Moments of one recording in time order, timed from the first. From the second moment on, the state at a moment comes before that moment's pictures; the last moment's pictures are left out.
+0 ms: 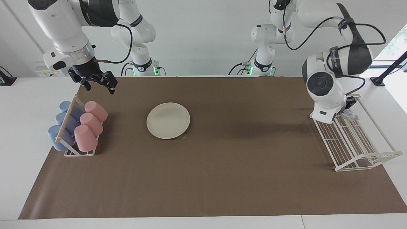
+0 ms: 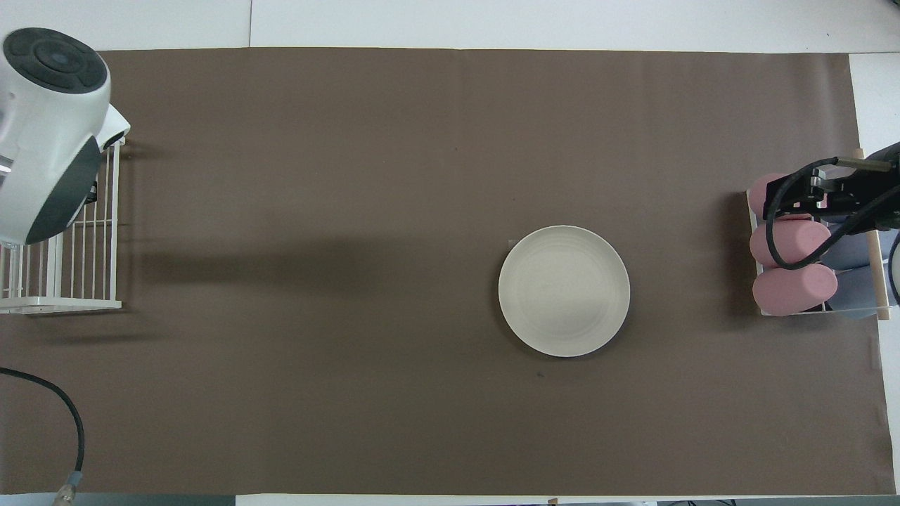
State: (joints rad) left arm -0.13 0.24 -0.03 -1.56 0.62 1.50 -0.29; right arm -0.04 -0.02 0.05 -1.65 -0.02 1.59 0.27
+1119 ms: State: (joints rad) left arm 0.15 0.09 -0.02 -1.56 -0.61 1.54 -0.44; right arm -0.03 -0.06 0.26 -1.76 0.07 1.74 1.24
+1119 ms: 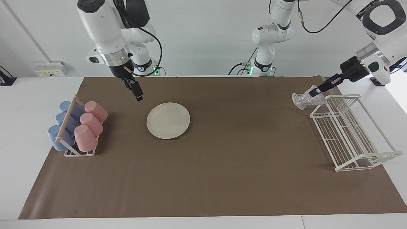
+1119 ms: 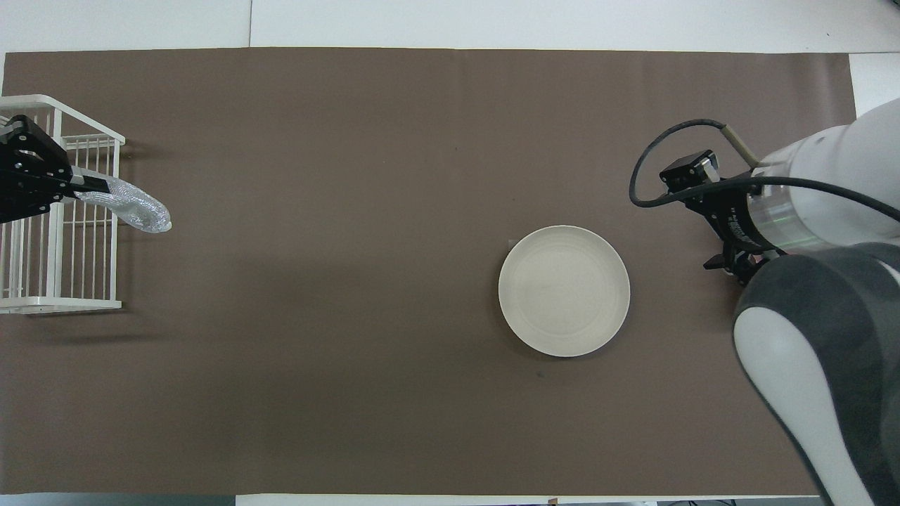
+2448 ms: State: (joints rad) left arm -0.07 -0.32 -0.04 -2.36 -1.34 1.75 0.65; right arm 0.36 0.27 0.43 -1.47 0.15 2.07 2.35
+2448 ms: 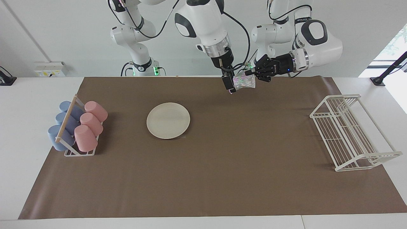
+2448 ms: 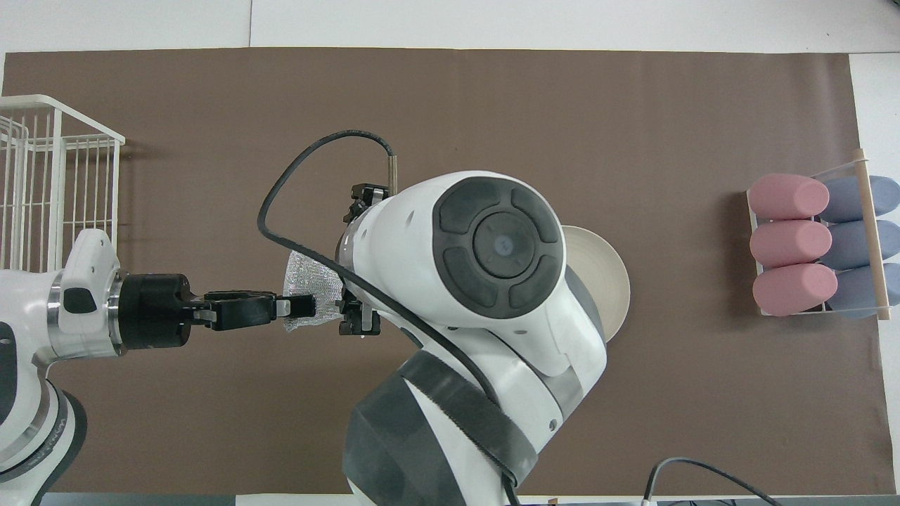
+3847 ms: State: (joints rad) left arm -0.01 -0.26 -0.02 -2.39 -1.37 1.67 0.84; right arm 0.37 0.18 0.43 -1.71 0.18 2.23 2.35
